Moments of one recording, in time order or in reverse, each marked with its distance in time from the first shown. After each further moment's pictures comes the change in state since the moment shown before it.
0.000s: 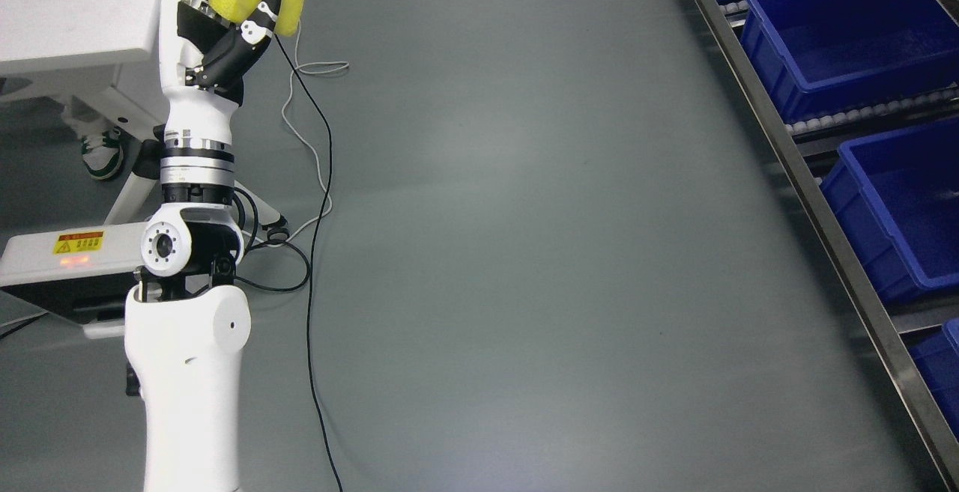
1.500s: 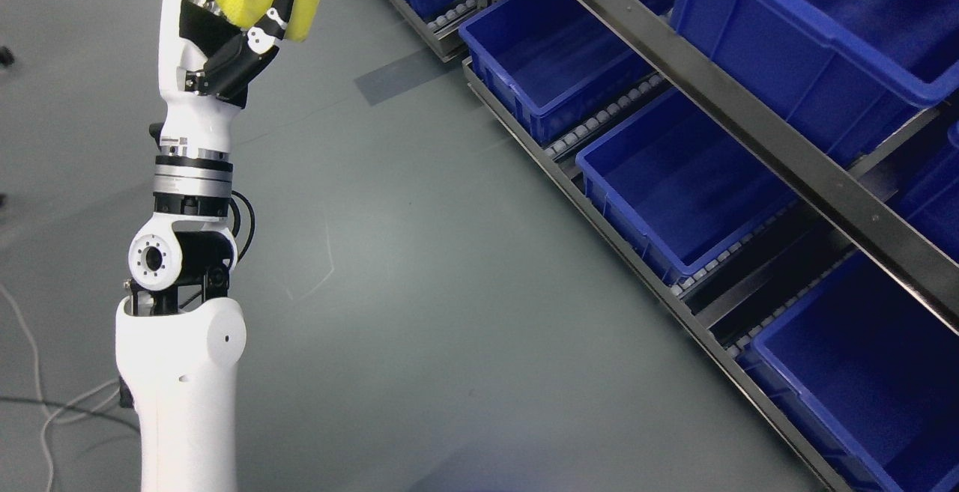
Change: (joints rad) left arm 0.012 -0.001 -0.013 -0.097 0.001 -0.001 -0.107; right arm 0.000 0.000 0.000 0.000 0.000 0.000 0.000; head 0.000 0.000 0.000
